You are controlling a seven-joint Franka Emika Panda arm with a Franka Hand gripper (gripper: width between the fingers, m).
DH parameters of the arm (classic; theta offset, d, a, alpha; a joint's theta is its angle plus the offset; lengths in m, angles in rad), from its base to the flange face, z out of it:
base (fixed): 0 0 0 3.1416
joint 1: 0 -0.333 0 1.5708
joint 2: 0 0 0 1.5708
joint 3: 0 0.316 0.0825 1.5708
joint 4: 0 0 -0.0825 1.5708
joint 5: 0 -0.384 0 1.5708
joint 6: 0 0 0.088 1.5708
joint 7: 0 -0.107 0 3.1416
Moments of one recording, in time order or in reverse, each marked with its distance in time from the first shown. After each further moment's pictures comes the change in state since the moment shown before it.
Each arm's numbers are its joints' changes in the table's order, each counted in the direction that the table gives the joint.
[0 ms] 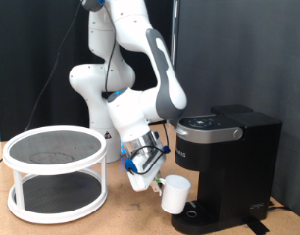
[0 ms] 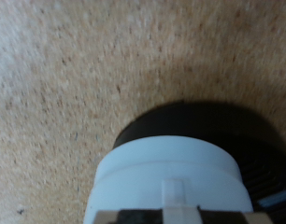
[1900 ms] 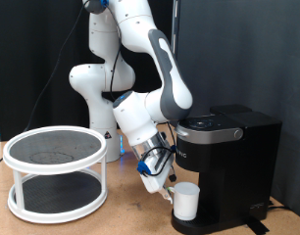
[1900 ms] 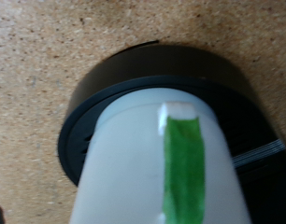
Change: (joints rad) arm 0.010 0.015 0.023 0.028 -0.042 0.082 0.097
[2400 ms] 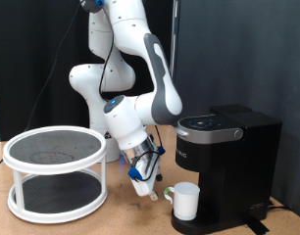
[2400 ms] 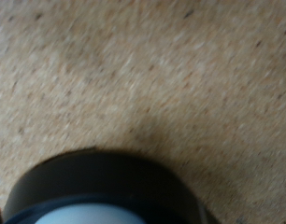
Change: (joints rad) arm 0.023 -0.015 -0.037 -0.094 0.110 0.052 0.013
